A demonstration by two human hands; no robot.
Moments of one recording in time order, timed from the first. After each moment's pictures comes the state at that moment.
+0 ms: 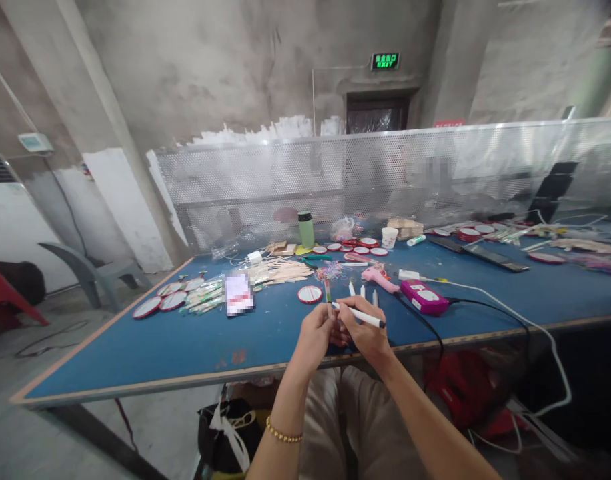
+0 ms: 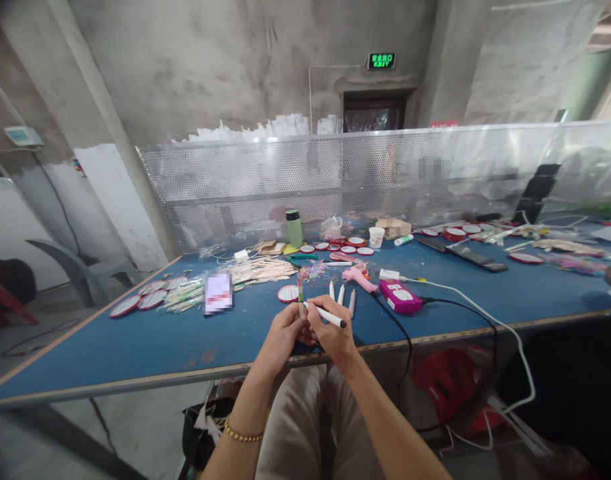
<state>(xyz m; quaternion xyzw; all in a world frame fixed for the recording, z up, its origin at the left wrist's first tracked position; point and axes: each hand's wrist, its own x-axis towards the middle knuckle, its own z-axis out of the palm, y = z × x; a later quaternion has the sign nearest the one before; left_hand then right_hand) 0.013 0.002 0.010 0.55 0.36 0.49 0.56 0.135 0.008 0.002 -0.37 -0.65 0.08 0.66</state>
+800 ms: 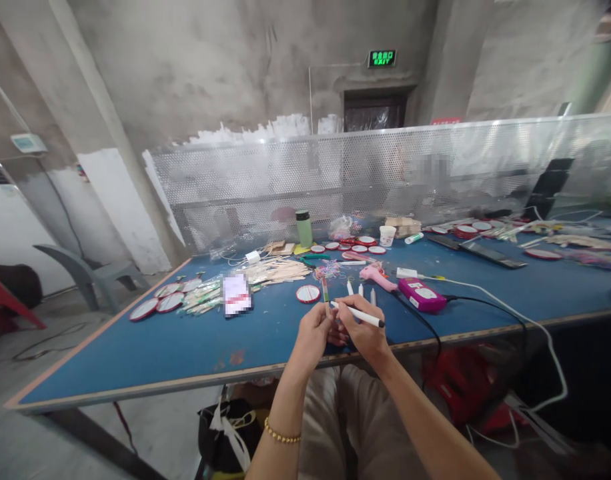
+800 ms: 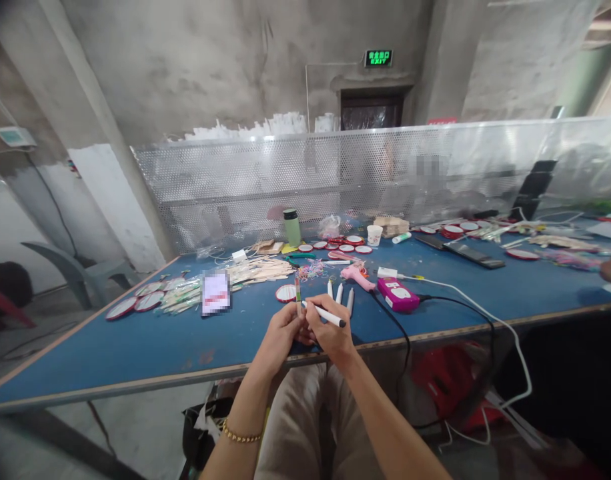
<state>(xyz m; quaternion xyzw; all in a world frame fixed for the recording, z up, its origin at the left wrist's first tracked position) 0.013 0.000 0.013 0.55 0.37 0.49 0.57 0.135 0.007 0.002 -0.38 -0.64 0.09 0.66</state>
